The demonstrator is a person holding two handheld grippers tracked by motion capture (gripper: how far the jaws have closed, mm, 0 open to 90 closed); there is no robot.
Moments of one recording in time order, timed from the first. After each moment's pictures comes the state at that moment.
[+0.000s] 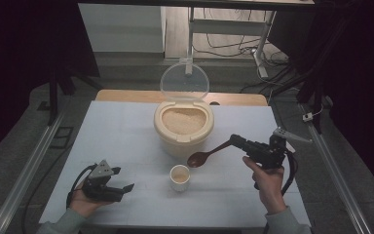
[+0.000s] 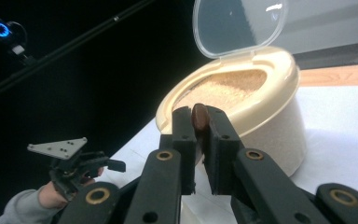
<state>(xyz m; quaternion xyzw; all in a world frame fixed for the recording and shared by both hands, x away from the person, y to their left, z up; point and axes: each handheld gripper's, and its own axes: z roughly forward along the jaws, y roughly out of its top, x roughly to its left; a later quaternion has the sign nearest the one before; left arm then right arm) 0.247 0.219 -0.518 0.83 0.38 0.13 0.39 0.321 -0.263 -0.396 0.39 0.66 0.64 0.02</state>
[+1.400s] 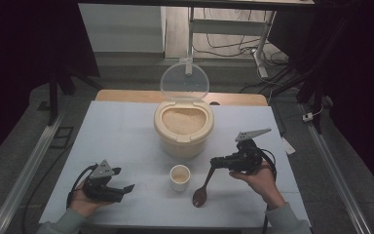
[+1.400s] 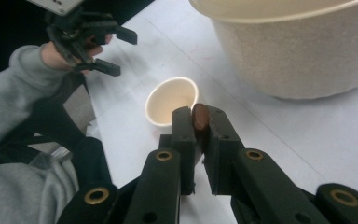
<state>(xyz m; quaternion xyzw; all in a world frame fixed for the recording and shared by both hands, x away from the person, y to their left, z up) 0.247 0.218 -0.518 0.83 0.38 0.13 0.39 0.342 -0.218 -0.424 0.30 0.84 0.46 -0.08</state>
